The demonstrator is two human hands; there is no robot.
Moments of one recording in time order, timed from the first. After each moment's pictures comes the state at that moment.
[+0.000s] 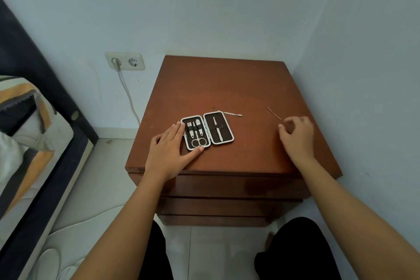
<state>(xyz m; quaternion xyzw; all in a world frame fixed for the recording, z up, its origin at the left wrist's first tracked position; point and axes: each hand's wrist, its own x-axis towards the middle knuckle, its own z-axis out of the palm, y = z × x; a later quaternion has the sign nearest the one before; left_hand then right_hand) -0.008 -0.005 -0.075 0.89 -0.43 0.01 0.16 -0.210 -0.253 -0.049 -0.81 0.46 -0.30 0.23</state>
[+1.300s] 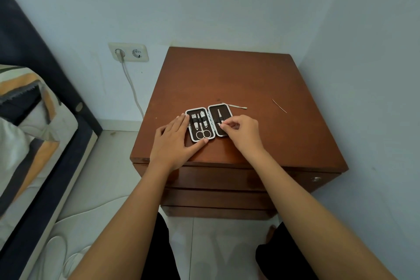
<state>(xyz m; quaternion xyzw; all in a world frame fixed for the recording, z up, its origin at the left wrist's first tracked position) -0.008 -0.006 -0.077 0.89 -0.43 0.02 0.15 -0.123 -0.160 -0.046 -0.83 0.35 -0.23 0.38</state>
